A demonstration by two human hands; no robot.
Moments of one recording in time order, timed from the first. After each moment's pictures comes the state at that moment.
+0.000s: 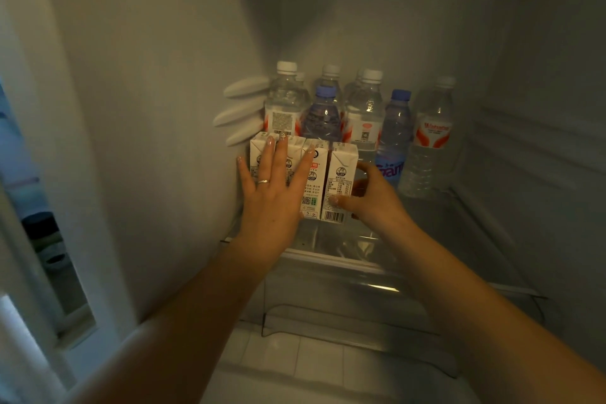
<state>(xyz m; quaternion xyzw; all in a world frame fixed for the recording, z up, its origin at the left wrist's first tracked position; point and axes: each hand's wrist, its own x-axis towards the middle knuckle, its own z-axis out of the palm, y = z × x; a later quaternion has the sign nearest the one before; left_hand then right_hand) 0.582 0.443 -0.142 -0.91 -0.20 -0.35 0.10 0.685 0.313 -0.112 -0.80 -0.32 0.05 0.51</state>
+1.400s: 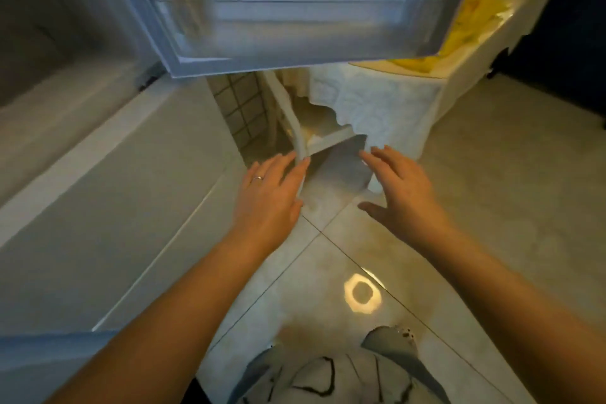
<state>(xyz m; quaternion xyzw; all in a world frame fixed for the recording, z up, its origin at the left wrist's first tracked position) 0.232 0.080 -0.343 -0.88 0.45 -0.08 -0.13 0.108 -0.111 -0.340 -0.98 0.12 -0.11 0.13</state>
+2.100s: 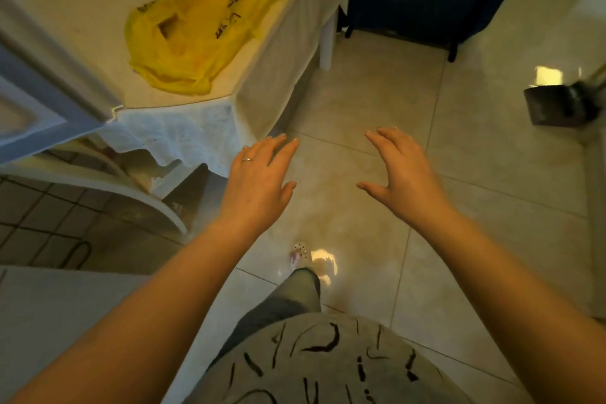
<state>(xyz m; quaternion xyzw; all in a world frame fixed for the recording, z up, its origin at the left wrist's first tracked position) 0.127 -0.345 -0.375 -0.79 0.60 -0.01 -0.14 -0.070 -0.483 -0.372 -0.91 0.35 -0.11 0.16</state>
